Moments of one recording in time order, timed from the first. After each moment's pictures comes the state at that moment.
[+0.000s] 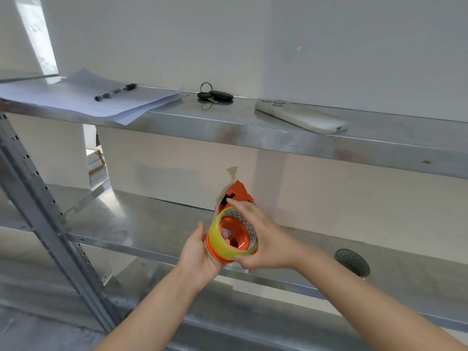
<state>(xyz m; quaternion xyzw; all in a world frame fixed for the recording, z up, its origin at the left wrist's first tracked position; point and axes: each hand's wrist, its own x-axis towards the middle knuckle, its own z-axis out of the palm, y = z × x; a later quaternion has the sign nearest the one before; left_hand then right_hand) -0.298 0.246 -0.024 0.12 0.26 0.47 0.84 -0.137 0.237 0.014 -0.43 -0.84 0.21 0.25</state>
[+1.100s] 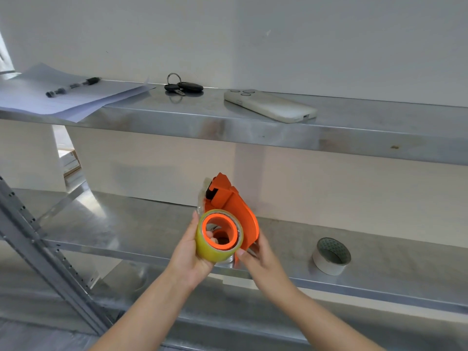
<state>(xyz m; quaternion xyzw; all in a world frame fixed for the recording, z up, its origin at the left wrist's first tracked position) -0.266 0.244 -0.028 0.14 0.28 0.50 0.80 -0.120 0.191 -0.050 -0.49 -0.56 0.45 0.49</state>
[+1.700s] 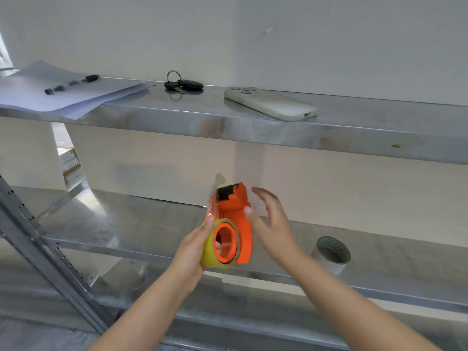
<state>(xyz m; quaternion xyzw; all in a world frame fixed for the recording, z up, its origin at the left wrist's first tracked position) -0.268 0.242 -0.042 0.39 0.41 0.46 0.68 -0.106 0.225 -0.001 -0.56 -0.61 0.25 0.51</state>
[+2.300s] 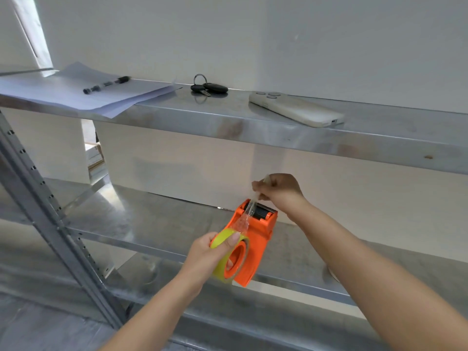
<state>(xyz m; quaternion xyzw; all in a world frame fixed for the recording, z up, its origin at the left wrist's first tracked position) -0.285 0.226 -0.032 0.51 0.49 0.43 0.56 -0.103 0.304 0.040 -0.62 -0.54 0.35 0.44</state>
